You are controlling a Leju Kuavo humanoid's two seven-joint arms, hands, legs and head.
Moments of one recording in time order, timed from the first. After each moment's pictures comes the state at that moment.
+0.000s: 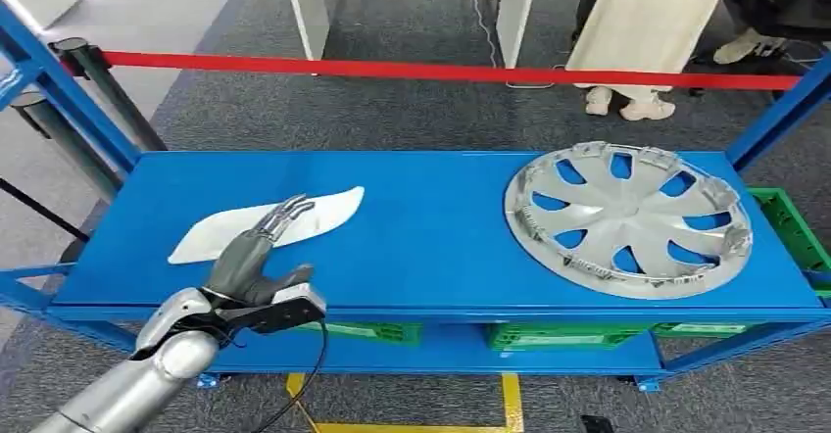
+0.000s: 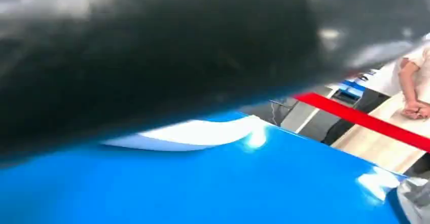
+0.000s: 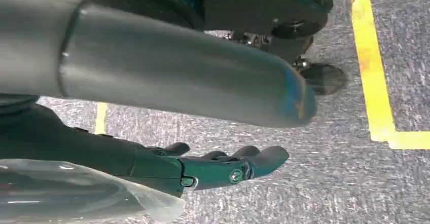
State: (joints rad) left arm -0.23 0.15 -0.53 -1.33 -0.59 0.29 -0.38; right arm -0.08 0.15 -0.82 -0.20 0.84 0.01 0.02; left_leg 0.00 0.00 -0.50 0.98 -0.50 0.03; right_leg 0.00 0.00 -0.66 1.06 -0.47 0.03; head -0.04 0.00
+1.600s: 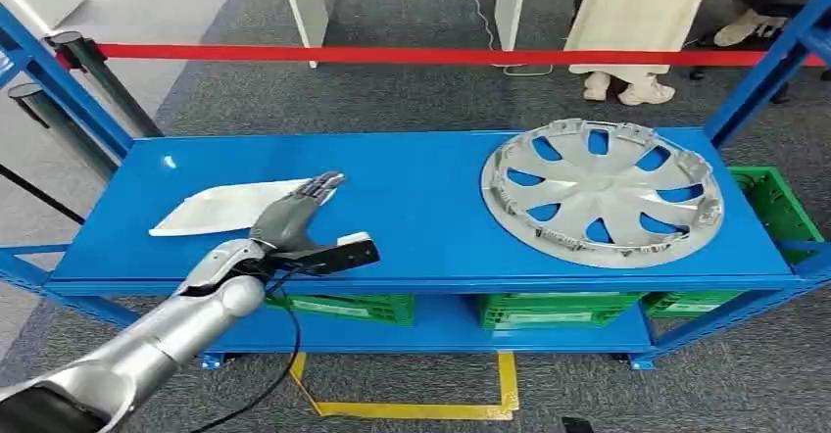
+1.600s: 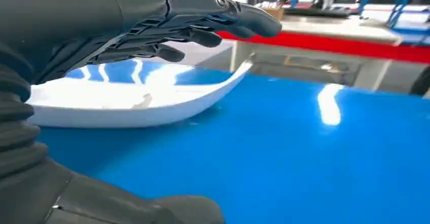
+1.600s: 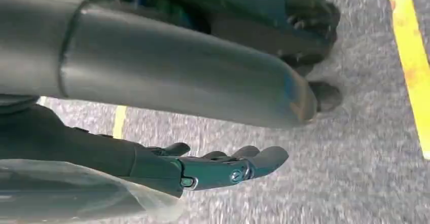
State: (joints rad) left arm -0.57 0.06 -0.64 -0.81 -0.73 0.28 -0.20; right arm -0.08 0.22 -0.84 -0.19 0.86 0.02 0.04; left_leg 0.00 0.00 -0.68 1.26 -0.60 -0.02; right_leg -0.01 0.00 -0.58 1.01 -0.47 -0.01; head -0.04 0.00
